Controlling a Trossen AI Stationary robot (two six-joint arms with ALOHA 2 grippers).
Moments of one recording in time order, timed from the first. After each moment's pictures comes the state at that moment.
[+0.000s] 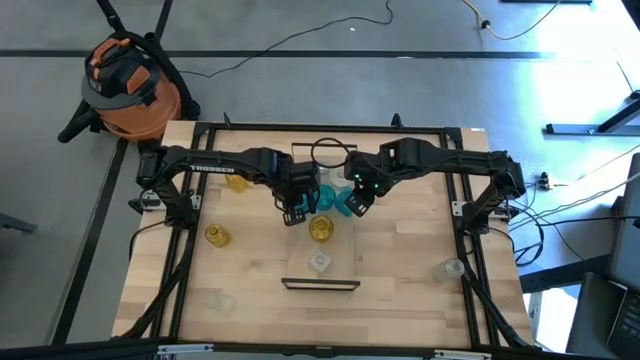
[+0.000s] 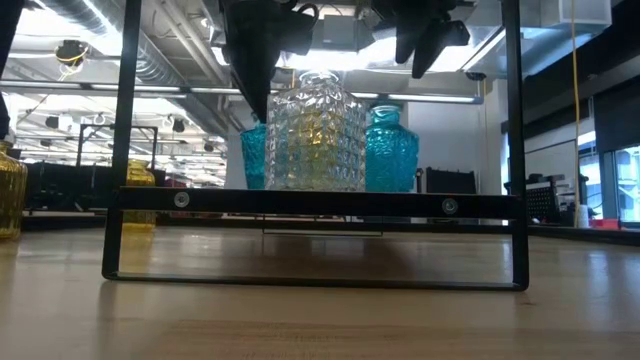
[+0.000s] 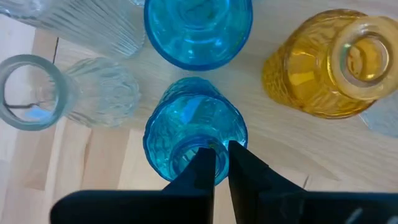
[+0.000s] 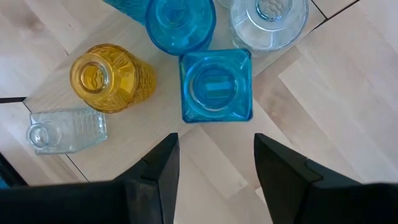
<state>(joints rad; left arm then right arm) 0.08 1.72 1.52 -1.08 -0.06 -0.20 -0.03 1.71 1.79 -1.34 0.03 0.66</state>
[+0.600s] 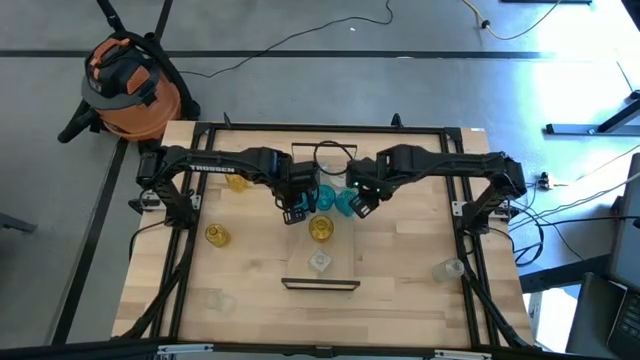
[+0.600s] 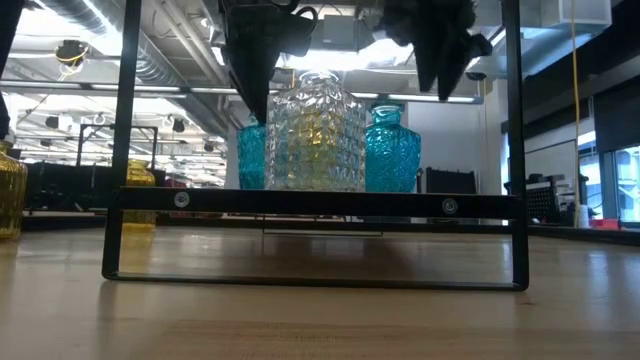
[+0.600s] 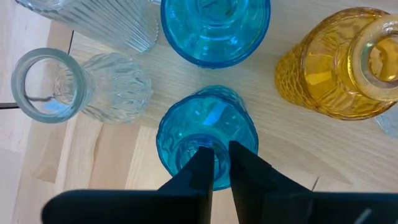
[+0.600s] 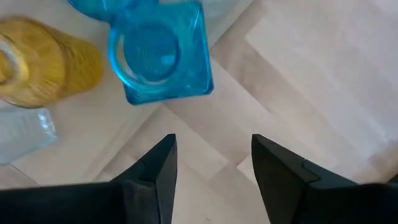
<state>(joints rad) 0.07 1.72 1.52 -1.09 -0.09 -0.21 -0.03 1.71 1.68 -1.39 0.06 0.78</state>
